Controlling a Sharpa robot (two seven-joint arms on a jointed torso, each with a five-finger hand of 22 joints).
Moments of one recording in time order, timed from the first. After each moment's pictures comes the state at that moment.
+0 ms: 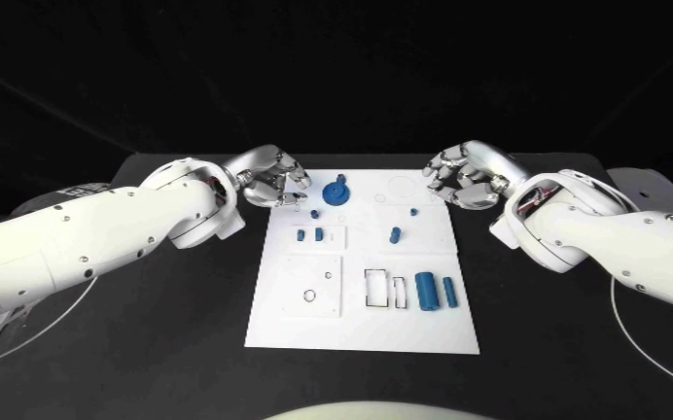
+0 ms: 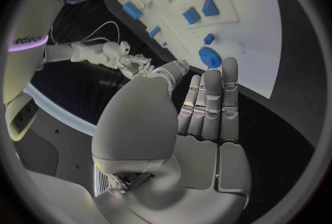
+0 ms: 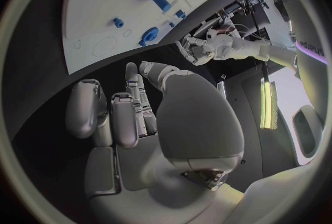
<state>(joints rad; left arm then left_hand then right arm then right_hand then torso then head) 1.18 -0.89 -0.01 1.45 -1.00 -0.23 0.15 1.45 -0.21 0.44 0.15 0.27 0.89 0.20 0.20 0.28 0.94 0.14 0.29 0.10 1.06 0.06 1.23 0.45 0.17 0.99 0.16 0.91 0.64 1.27 -0.89 -0.14 1.54 -1.20 -0.45 -0.01 1.37 -0.22 0.58 0.13 0.20 0.90 0.15 0.34 0.34 1.09 0.08 0.28 0.35 1.46 0.00 1.38 1.29 0.09 1.43 0.10 1.17 1.31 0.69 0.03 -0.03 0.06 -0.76</state>
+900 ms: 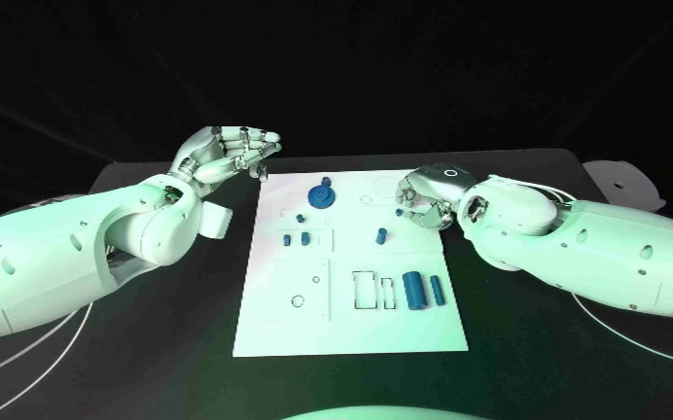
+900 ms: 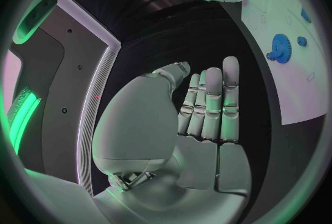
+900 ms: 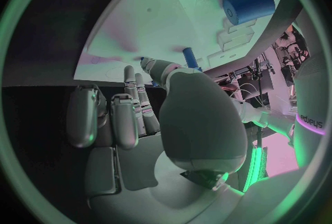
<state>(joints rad) 1.18 -0.98 -0.02 1.55 -0.18 -0.28 0.46 1.44 -0.20 0.46 0.14 0.27 0.90 0.19 0.22 0.28 0.98 0.13 0.32 0.11 1.06 0.06 1.22 0.43 0.17 1.00 0.15 0.90 0.63 1.24 -0.78 -0.15 1.48 -1.71 -0.28 -0.20 1.36 -0.25 0.61 0.10 0.13 0.91 0.17 0.30 0.32 1.10 0.10 0.18 0.25 1.46 0.01 1.41 1.31 0.08 1.45 0.11 1.26 1.31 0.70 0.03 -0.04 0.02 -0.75</state>
